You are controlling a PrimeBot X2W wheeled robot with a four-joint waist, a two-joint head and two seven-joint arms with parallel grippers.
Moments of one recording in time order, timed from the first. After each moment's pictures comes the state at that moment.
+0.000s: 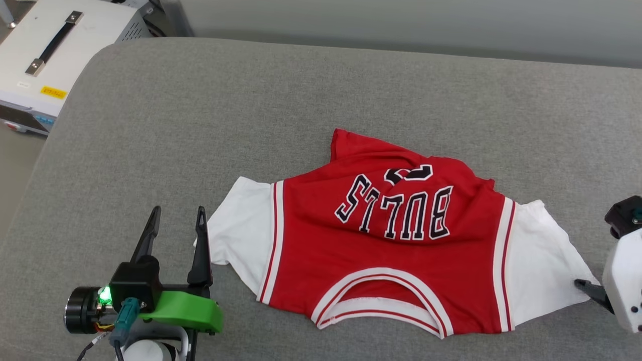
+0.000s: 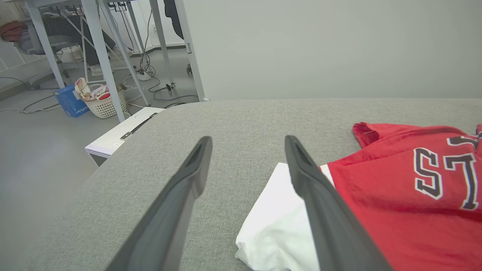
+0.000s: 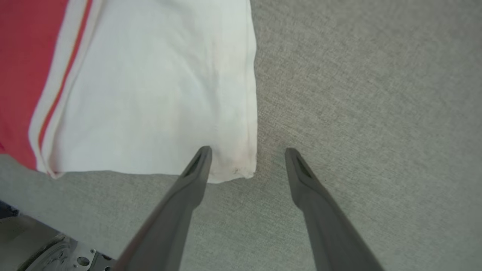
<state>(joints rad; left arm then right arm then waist) -0.06 0.36 -0.32 -0.02 -0.34 0.25 -0.26 -0.26 -0.83 0.45 0.13 0.76 0.13 0.75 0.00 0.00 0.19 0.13</state>
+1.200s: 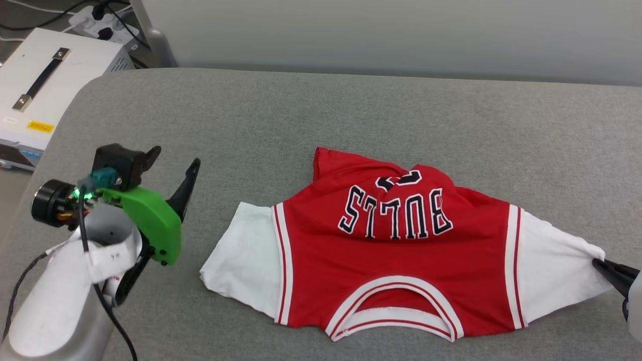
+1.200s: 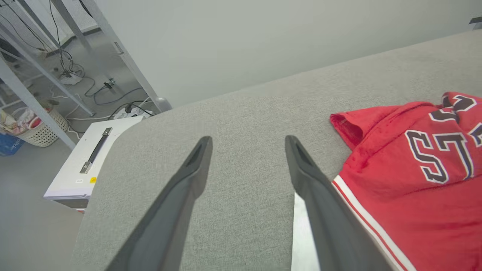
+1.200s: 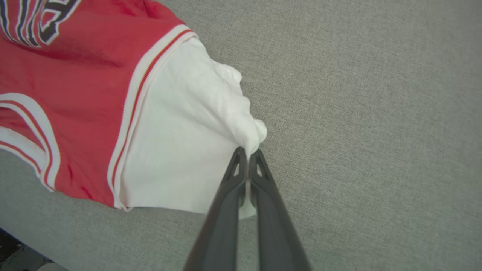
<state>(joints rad) -0.39 0.50 -0.31 0.13 -0.41 -0.12 0.18 -0.14 -0.85 0.40 0.16 0.85 0.13 0.31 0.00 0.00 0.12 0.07</state>
